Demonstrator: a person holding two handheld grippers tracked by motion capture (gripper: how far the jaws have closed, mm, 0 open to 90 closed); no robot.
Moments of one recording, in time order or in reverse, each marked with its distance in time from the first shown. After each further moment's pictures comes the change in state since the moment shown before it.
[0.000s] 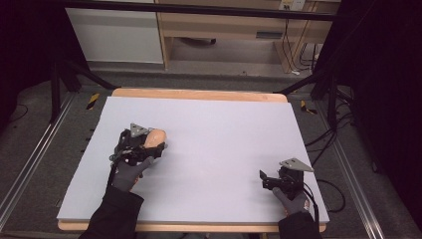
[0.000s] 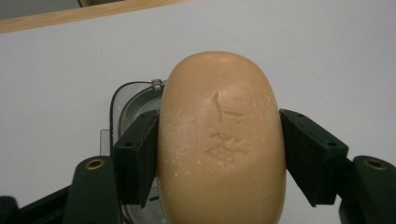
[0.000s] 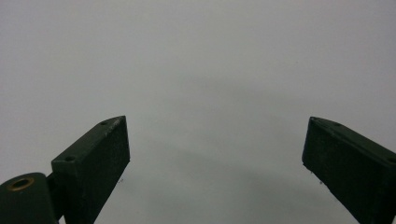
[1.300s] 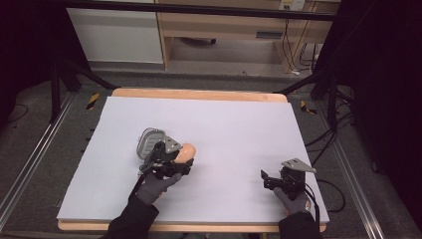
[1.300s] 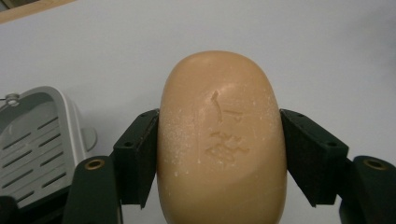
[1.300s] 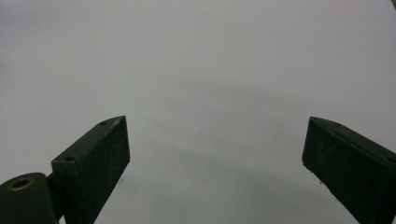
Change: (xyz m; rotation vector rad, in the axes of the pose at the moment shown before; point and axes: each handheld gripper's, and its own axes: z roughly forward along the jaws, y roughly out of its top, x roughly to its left) left arm -0.082 -0.006 0.006 0.040 -0.130 0.162; right arm -0.002 -0.001 -0.003 -0.006 -0.009 0.021
